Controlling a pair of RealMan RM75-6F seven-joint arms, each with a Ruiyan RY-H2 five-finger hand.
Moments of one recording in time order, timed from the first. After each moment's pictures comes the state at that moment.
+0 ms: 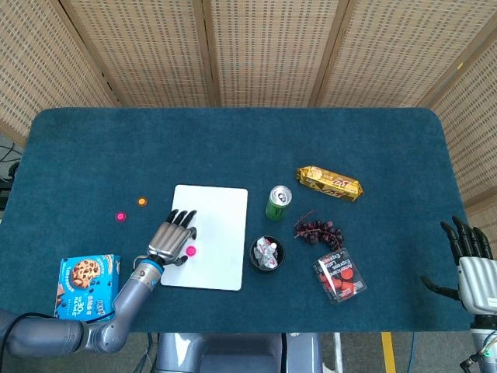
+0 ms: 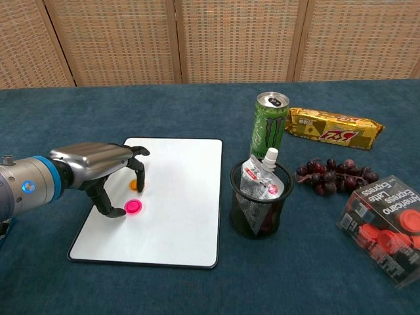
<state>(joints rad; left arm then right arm) -0.81 -1.61 -0.06 -1.64 0.73 1.04 0.75 0.06 -1.13 0.08 -1.54 -1.48 1.49 0.07</state>
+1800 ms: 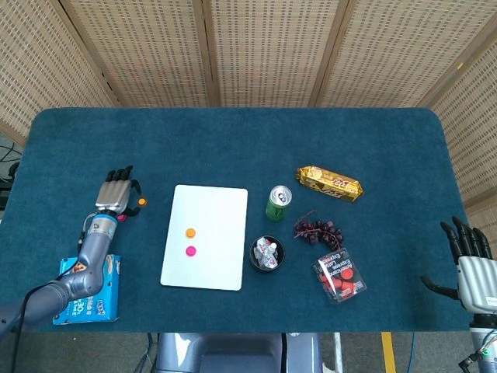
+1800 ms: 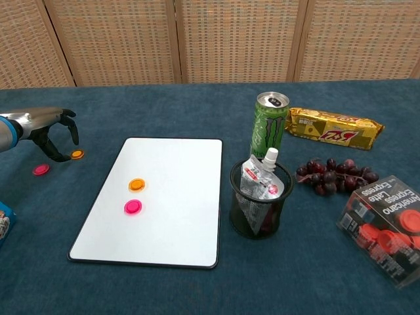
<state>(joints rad) -0.78 -1.66 -0.19 -0.96 0.76 0.75 0.35 0.06 -1.13 0.09 -1.56 -1.46 1.48 0.05</state>
